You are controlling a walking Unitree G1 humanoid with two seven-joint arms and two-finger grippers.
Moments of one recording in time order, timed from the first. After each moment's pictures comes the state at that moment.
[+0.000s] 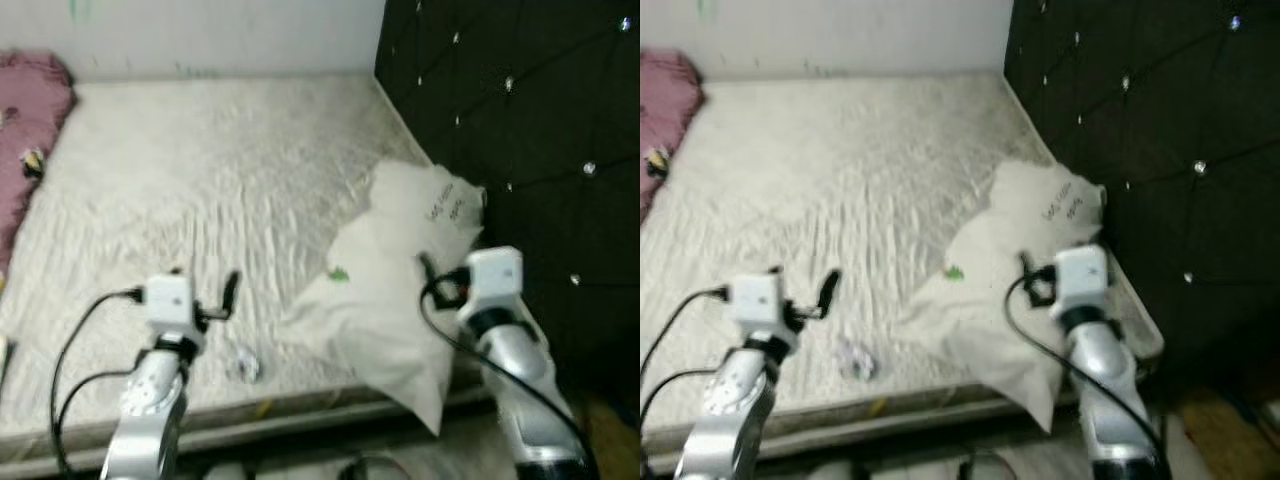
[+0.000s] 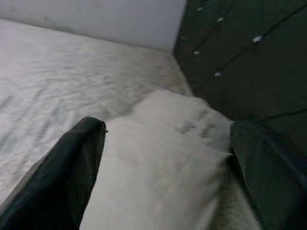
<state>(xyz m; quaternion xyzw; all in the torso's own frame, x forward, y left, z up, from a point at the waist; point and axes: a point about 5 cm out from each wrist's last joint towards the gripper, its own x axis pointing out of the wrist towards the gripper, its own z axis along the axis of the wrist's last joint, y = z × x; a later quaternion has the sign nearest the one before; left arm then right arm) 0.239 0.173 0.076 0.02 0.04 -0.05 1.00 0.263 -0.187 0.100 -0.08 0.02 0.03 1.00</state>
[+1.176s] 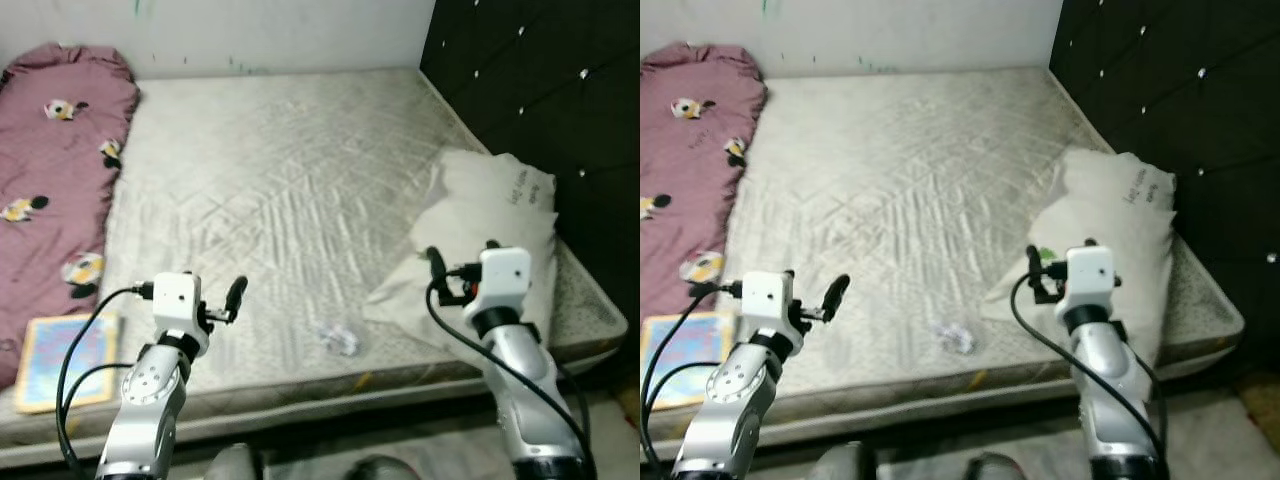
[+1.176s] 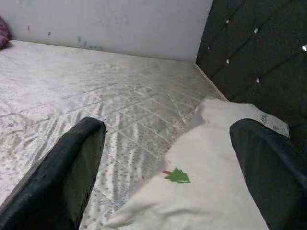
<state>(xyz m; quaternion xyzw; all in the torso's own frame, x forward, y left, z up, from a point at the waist) 0.254 0.181 0.067 0.01 0.08 -0.07 0.99 0.265 -0.191 0.100 -0.06 0.01 0.02 1.00</state>
